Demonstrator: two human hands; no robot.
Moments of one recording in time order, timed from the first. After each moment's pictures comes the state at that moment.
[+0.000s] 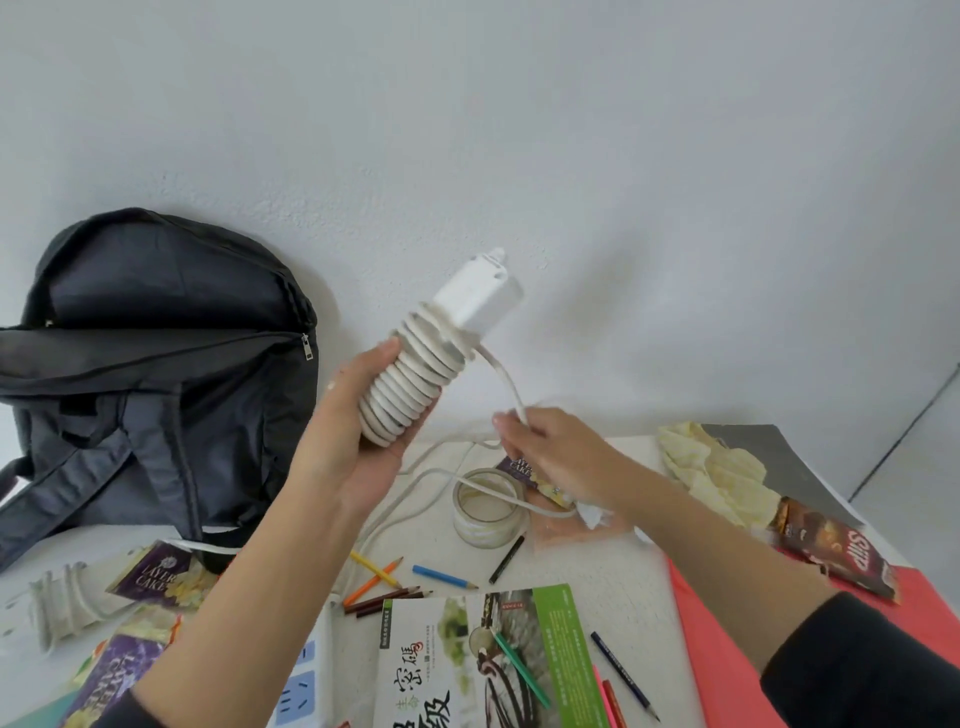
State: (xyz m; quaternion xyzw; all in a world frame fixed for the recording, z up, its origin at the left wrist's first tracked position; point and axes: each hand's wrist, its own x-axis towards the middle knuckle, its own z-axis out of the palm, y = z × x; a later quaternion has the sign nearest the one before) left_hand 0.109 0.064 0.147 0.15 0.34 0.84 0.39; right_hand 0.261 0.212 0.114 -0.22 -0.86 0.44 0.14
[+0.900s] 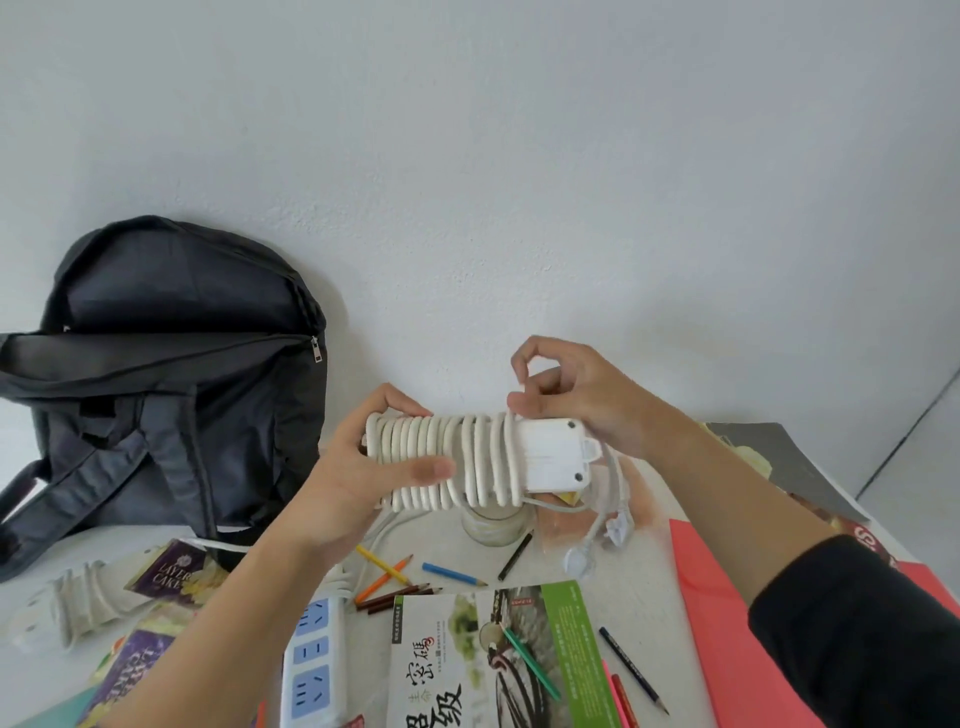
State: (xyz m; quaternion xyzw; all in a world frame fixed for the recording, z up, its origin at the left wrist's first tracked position) left_hand 0.098 0.029 0.116 0.41 0.50 0.66 0.37; right_hand 0.267 0.230 0.159 -0.08 -0.80 0.57 0.16
